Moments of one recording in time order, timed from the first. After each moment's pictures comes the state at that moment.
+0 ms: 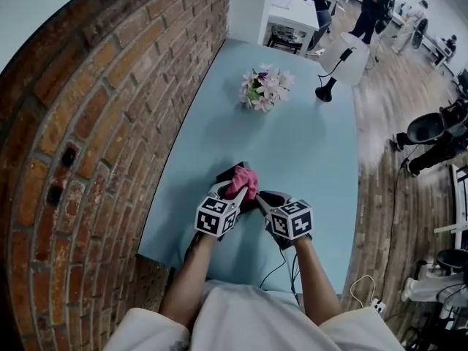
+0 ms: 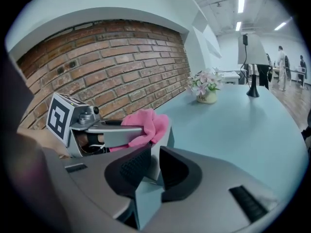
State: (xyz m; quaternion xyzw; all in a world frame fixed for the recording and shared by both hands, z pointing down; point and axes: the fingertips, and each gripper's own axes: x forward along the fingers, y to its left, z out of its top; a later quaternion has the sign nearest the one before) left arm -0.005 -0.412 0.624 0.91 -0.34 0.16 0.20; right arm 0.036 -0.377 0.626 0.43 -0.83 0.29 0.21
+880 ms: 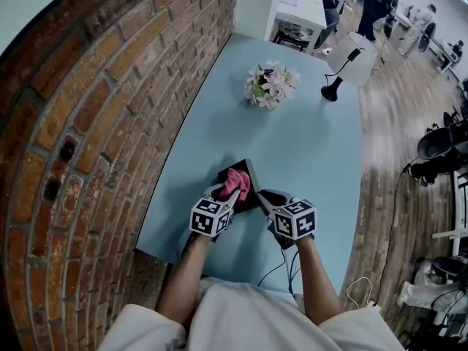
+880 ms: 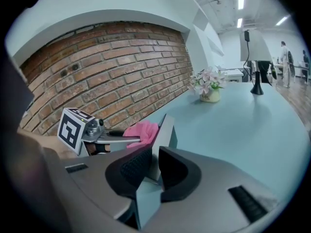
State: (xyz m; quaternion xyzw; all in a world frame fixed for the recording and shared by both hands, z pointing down) left arm -0.031 -0.407 0.658 0.89 -0.36 0.17 0.23; right arm 0.034 -0.376 0.627 0.41 -0.84 0.30 0.20
